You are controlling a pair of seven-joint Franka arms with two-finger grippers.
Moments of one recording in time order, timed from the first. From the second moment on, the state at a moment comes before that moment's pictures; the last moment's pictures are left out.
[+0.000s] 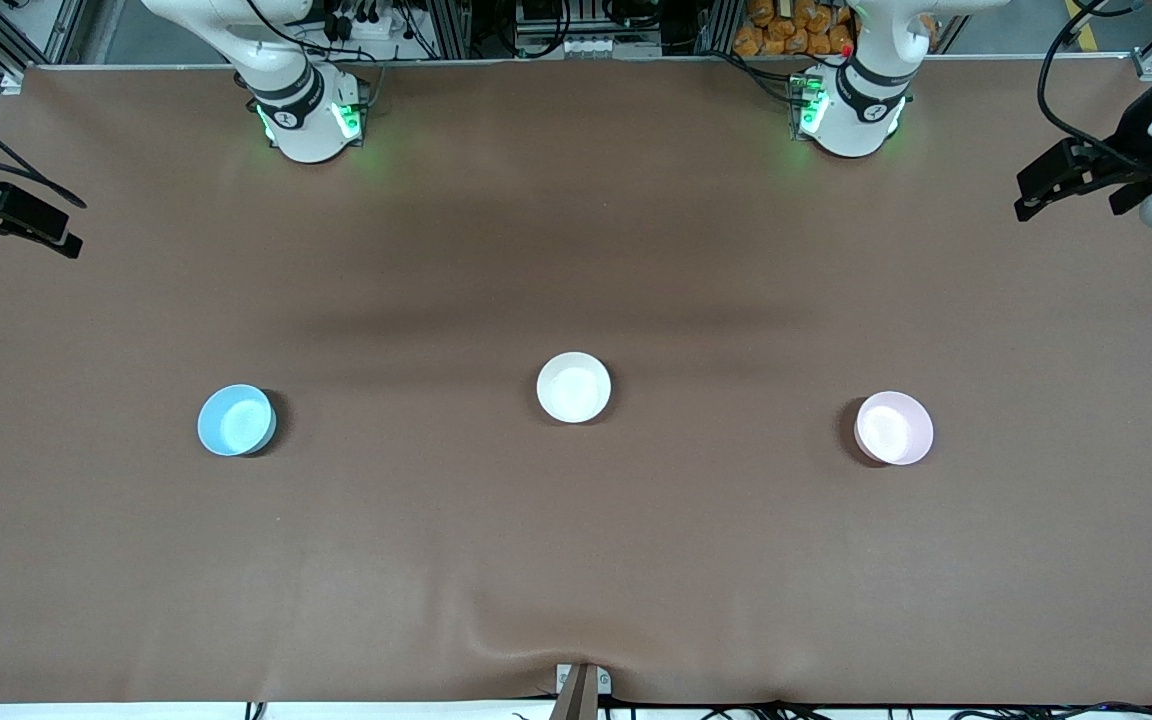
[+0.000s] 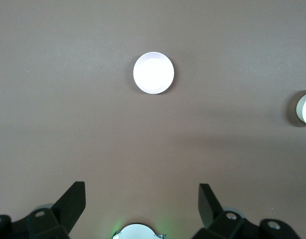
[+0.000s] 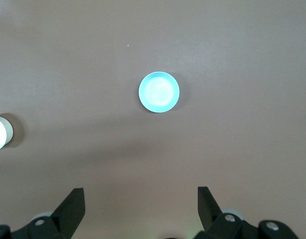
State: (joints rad) left arm -0.04 -0.07 -0.06 -1.56 0.01 1.44 -0.16; right arm -0.04 -0.02 -0.01 -1.53 0.04 1.46 0.08
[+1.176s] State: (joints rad) left arm -0.03 0.01 -0.06 -1.90 0.01 1.92 -0.16; right arm -0.05 -0.02 -0.01 -1.53 0.04 1.45 0.08
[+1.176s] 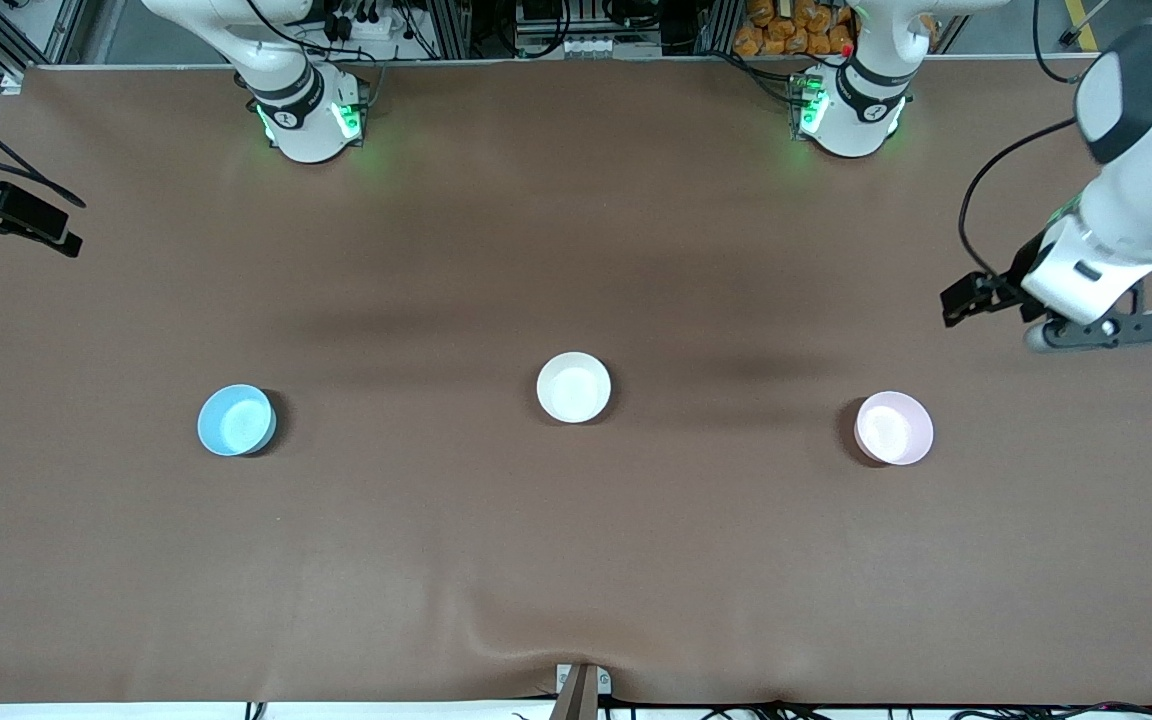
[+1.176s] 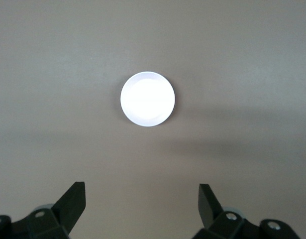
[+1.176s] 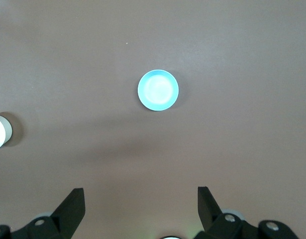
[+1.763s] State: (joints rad) left arm 0.00 0.16 -0.06 -2.01 0.01 2.20 -0.16; right arm -0.06 -0.02 -0.01 -1.53 0.04 1.45 0.08
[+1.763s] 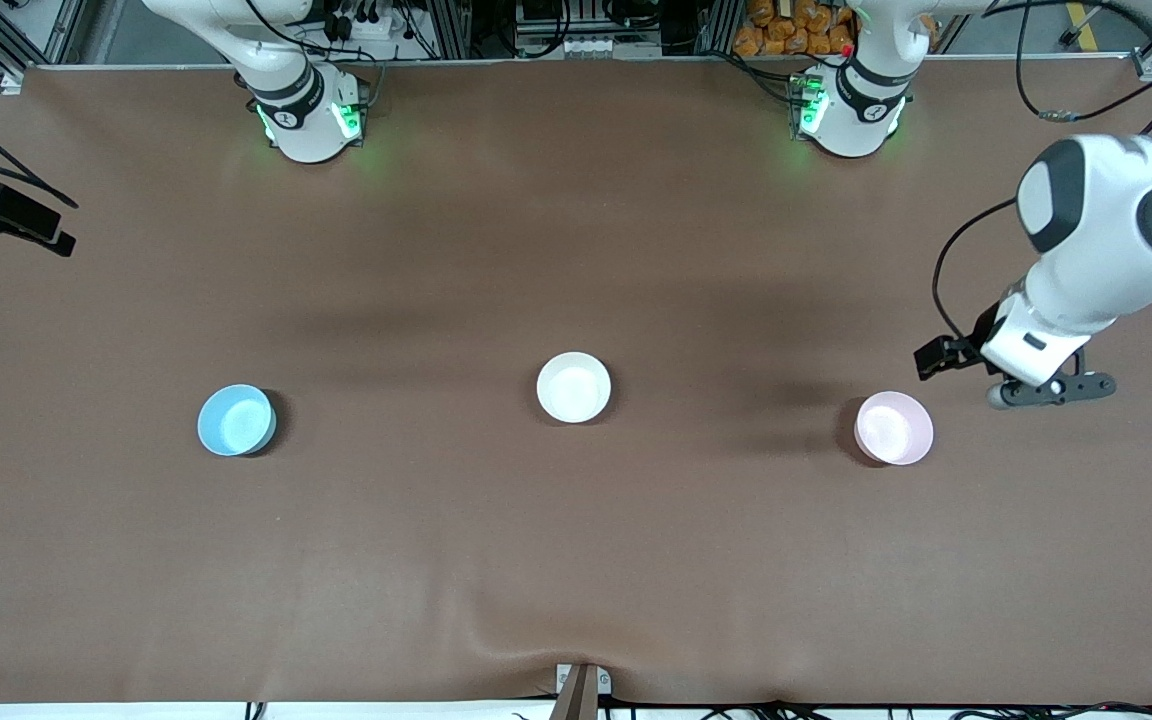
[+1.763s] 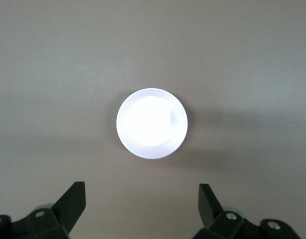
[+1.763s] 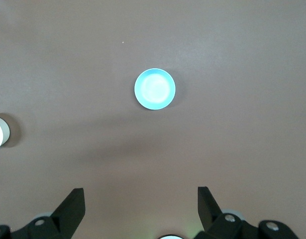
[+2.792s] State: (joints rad) left arm 0.07 0.43 -0.05 -2.01 0.02 2.45 -0.15; right arm -0.09 0.05 -0.01 -1.53 0.04 1.44 0.08
